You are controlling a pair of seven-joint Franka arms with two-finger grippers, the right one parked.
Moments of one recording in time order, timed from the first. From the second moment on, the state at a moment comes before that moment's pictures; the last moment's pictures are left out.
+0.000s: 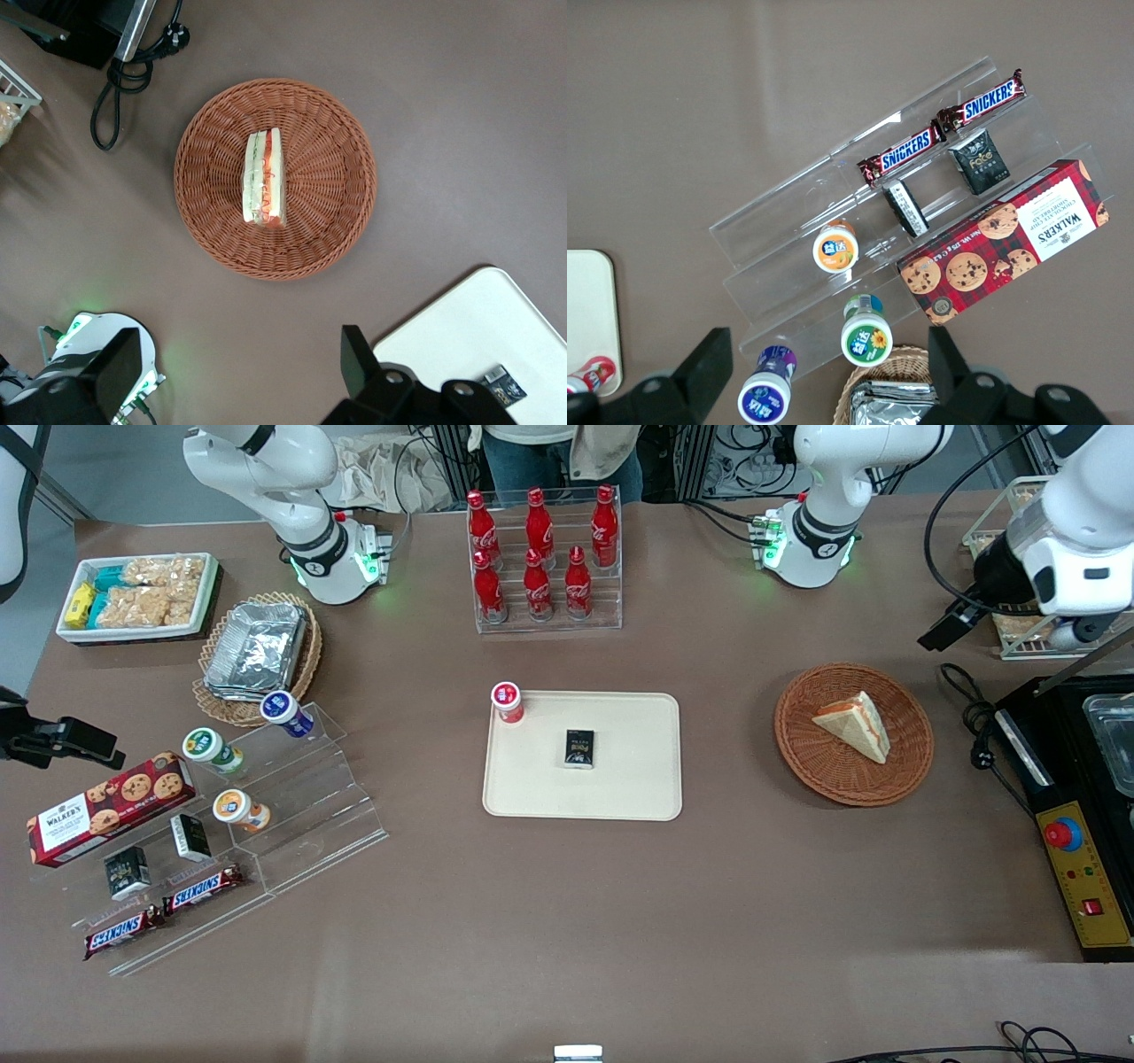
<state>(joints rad) 0.07 -0.30 -0.13 -2.01 -0.02 1.62 -0.84</state>
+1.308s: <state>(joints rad) 0.09 -0.01 -0.13 -2.55 0.04 2.44 -1.01</state>
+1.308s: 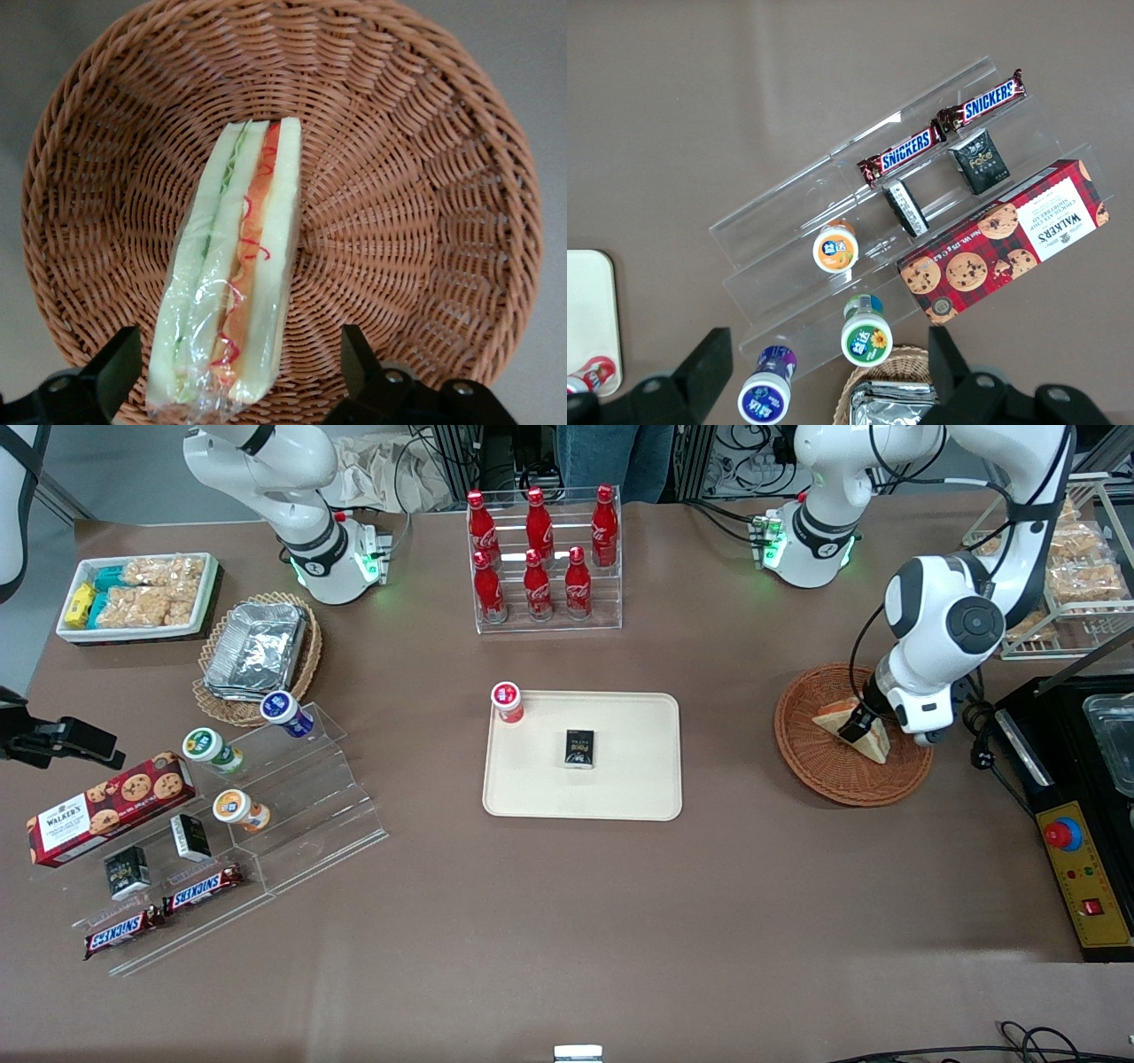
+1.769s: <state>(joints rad) 0.09 0.04 -0.13 -2.55 0.06 2.48 -1.03</state>
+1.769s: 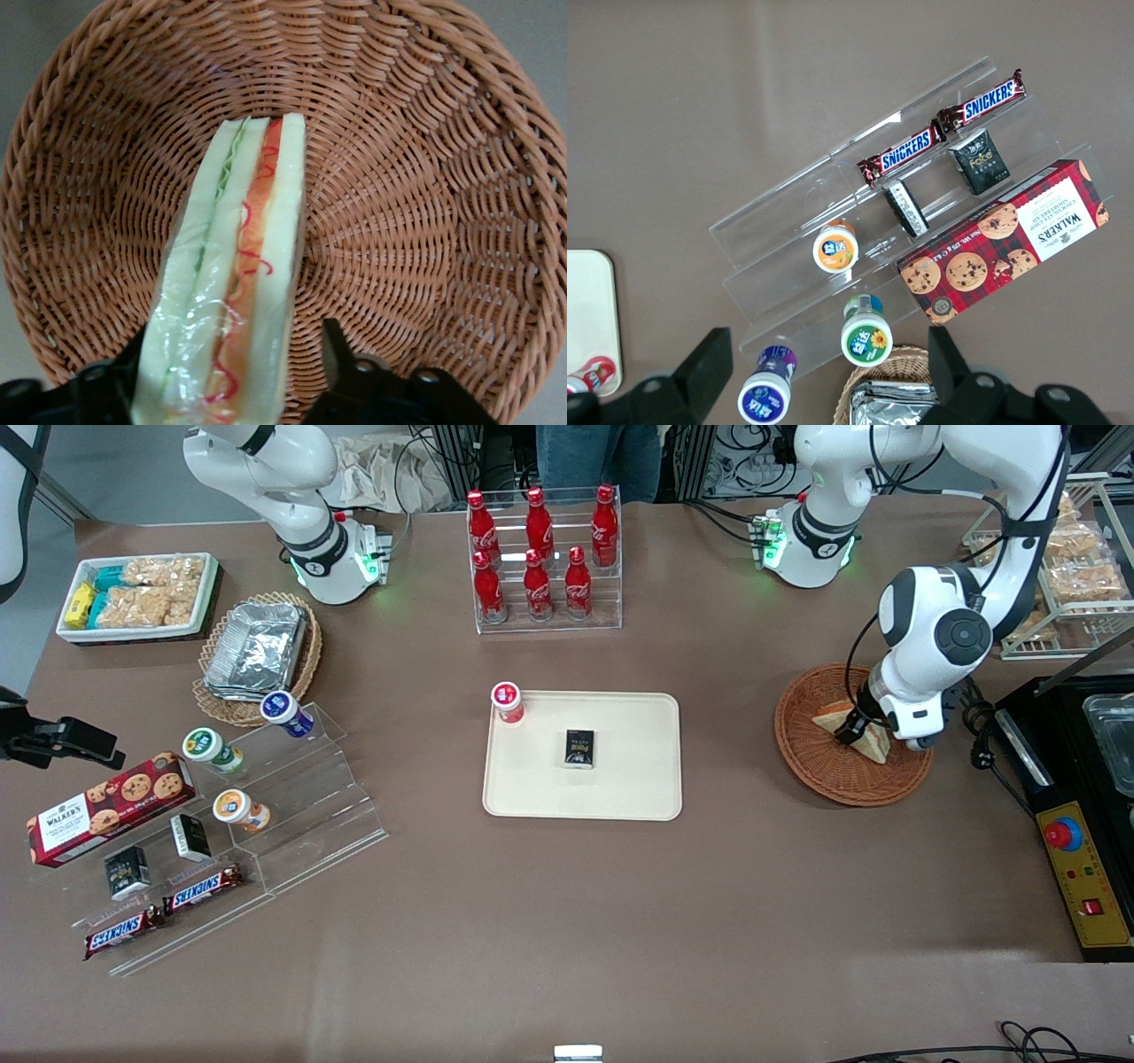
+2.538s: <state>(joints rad) 0.04 -0.19 -0.23 -2.23 0.05 1.86 -0.72</state>
